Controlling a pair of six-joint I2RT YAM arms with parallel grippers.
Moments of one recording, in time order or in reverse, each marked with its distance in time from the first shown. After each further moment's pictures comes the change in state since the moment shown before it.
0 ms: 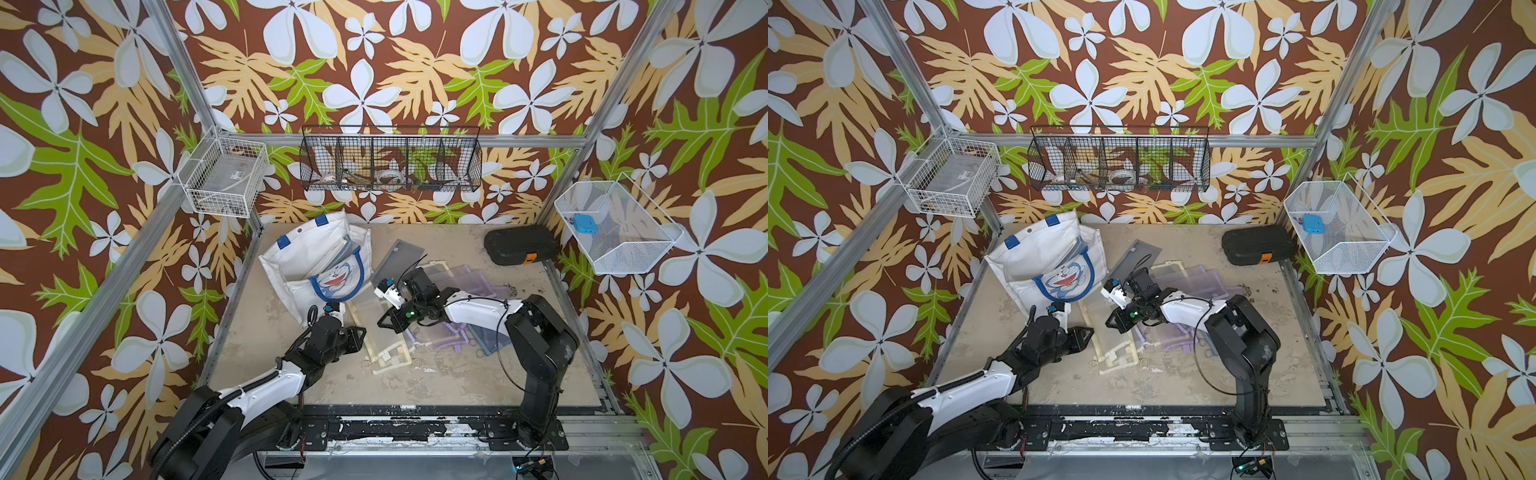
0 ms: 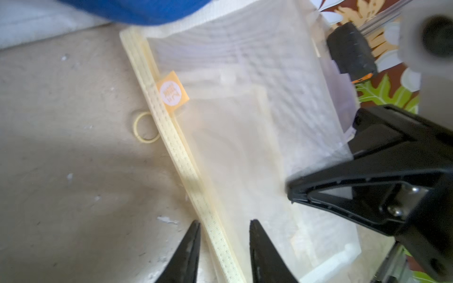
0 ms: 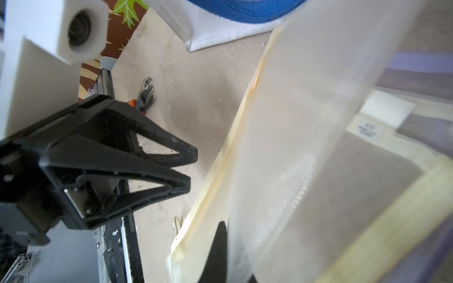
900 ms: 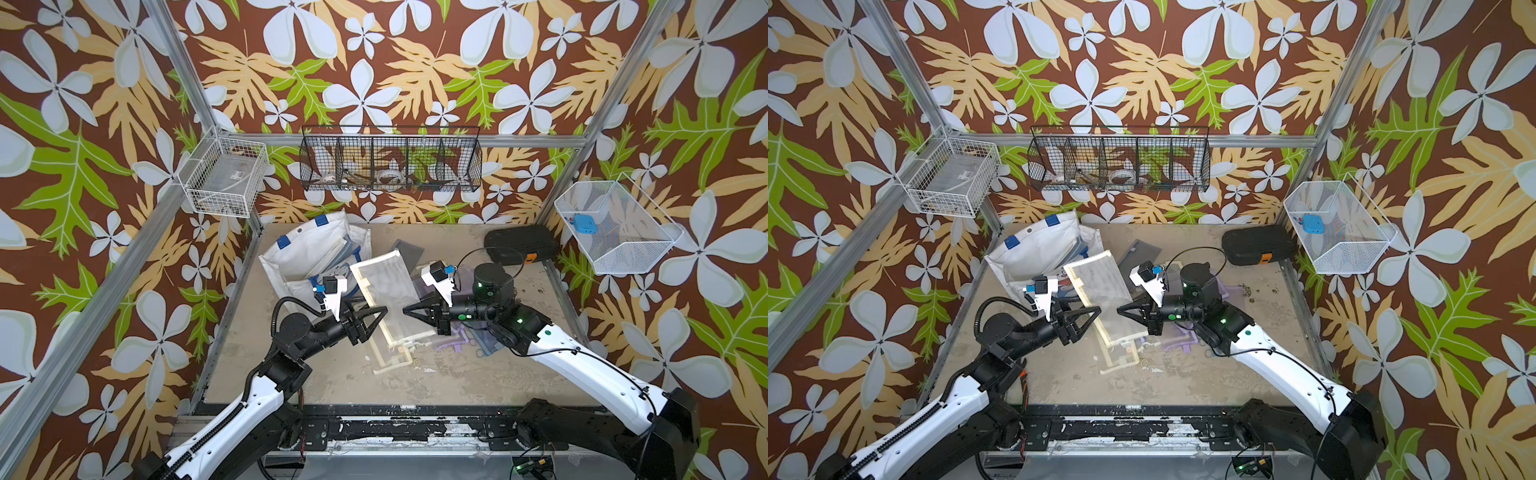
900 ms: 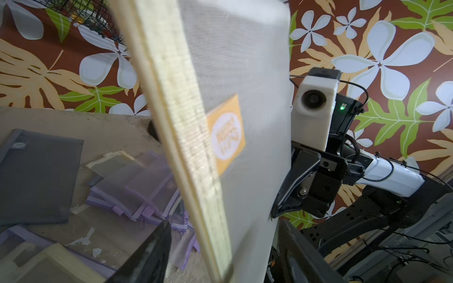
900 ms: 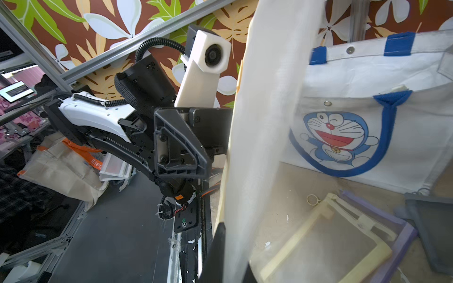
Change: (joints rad) left arm -0.025 -0.276 0.137 0.304 0.368 0.051; right arm -0.021 -0.648 -0.166 0.113 -0.177 0.029
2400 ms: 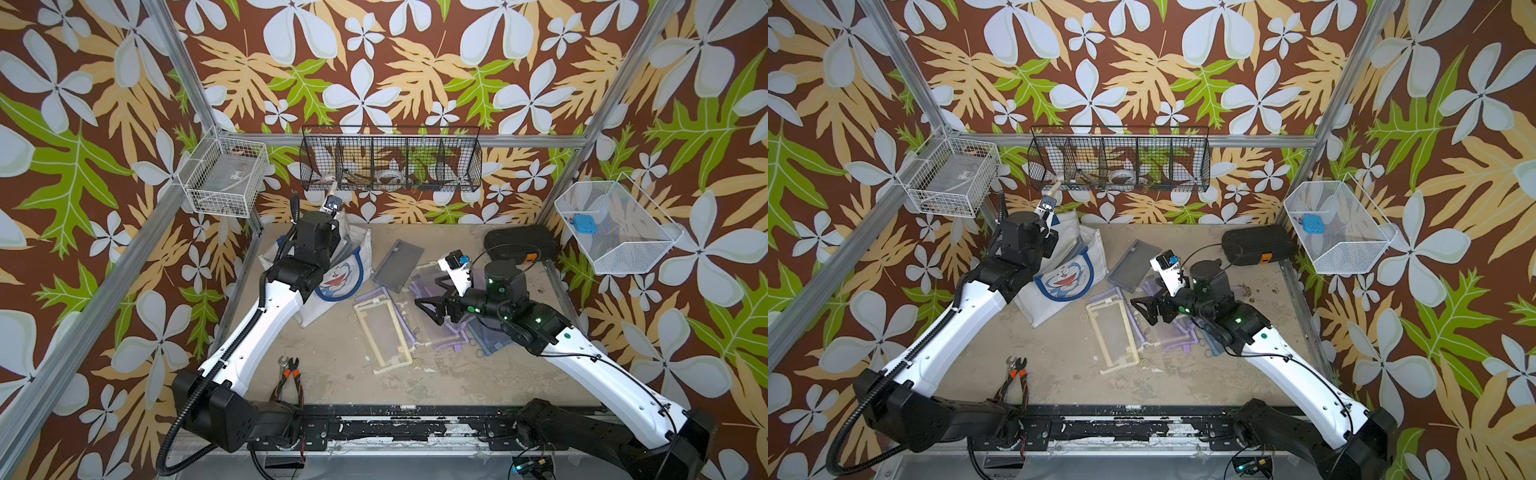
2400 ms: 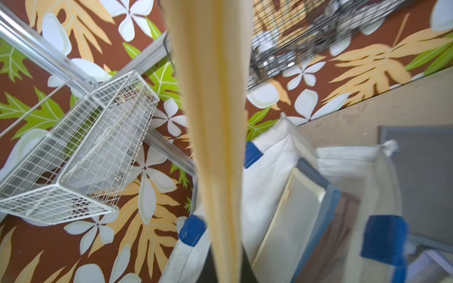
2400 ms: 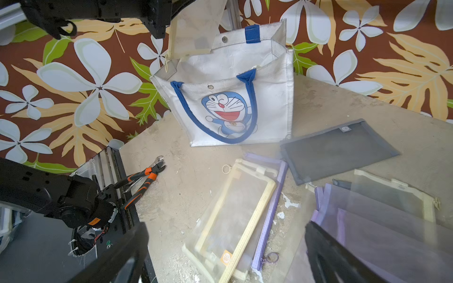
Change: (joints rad) left arm 0.213 0.601 0.912 -0.832 -1.054 1.030; right arm -0.061 -0.061 0.070 -0.277 0.430 -0.041
